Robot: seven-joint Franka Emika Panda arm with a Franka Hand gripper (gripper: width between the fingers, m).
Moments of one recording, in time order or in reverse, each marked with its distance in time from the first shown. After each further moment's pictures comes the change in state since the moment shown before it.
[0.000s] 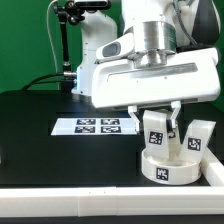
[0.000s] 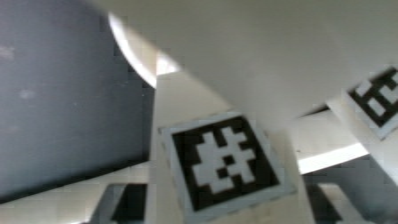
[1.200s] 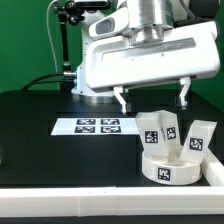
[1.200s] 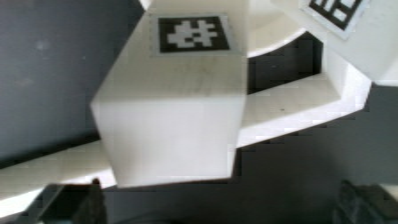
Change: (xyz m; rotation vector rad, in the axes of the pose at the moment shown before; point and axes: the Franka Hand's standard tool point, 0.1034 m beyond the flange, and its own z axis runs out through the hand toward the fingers) arm 0.028 -0.001 -0.028 0.018 -0.045 -0.009
